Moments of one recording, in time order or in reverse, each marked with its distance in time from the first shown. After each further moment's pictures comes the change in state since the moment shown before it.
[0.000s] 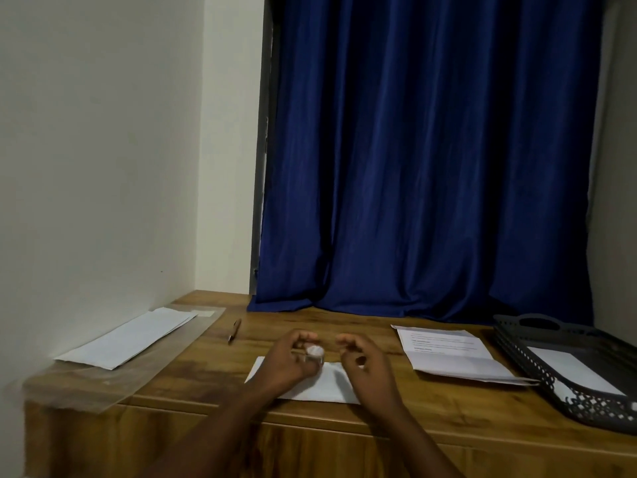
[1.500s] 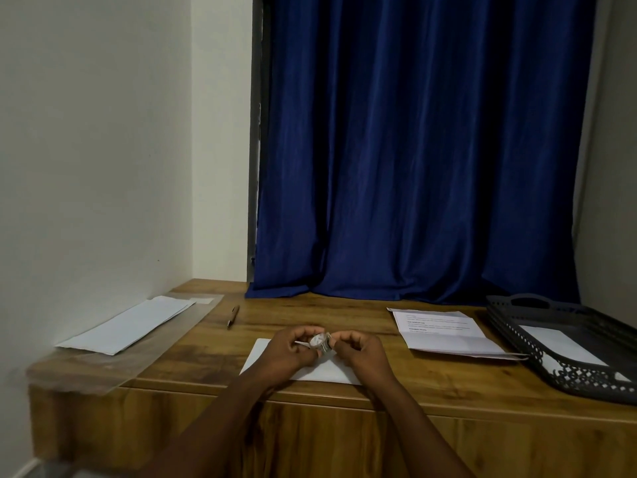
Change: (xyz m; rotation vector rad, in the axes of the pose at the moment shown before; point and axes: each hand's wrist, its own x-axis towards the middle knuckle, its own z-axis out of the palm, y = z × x) left_hand -0.016 0.000 0.006 -0.175 -0.119 0.011; right_hand 0.001 0.018 0.004 0.236 -0.093 0.295
